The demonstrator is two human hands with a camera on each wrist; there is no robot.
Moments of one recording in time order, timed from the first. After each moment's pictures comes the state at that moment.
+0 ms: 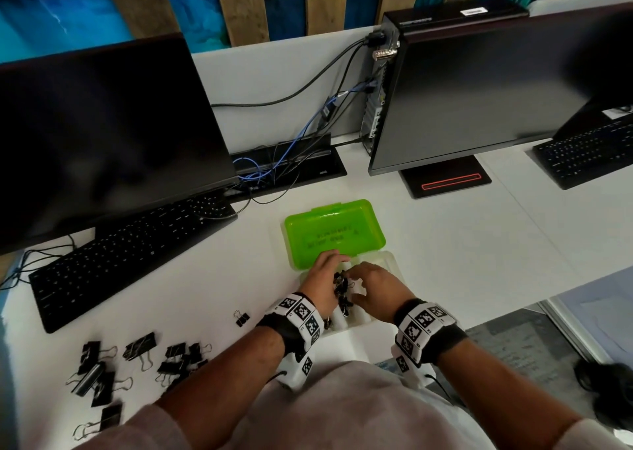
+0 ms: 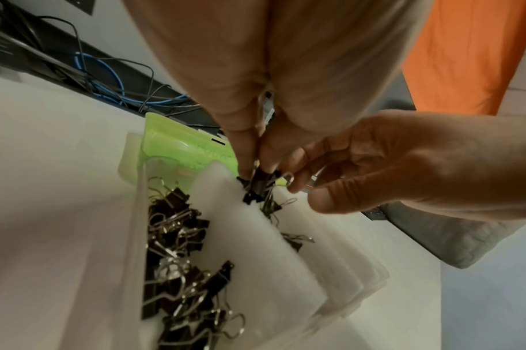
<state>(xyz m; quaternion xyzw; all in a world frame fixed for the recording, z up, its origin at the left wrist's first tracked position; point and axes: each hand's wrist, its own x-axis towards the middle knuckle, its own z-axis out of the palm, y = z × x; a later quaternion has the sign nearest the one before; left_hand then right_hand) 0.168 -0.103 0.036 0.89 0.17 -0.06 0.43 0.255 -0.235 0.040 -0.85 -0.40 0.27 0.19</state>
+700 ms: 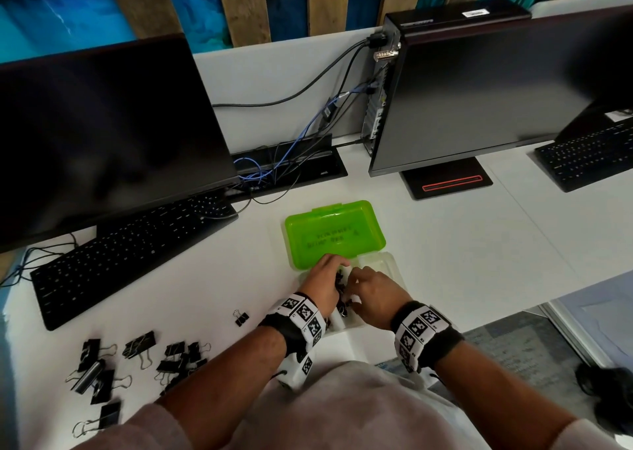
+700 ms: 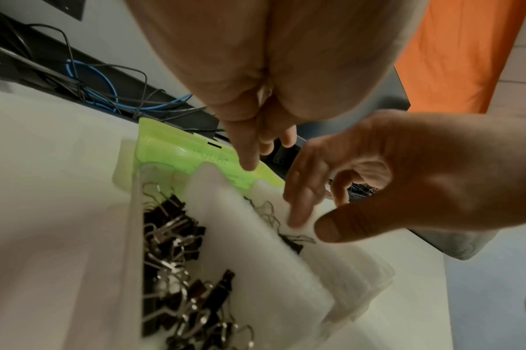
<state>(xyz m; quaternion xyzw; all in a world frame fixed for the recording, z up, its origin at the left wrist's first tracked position) 0.172 -0.106 0.036 0.89 0.18 -0.05 0.42 0.250 -0.237 0.042 -0.82 -0.53 0.22 0.07</state>
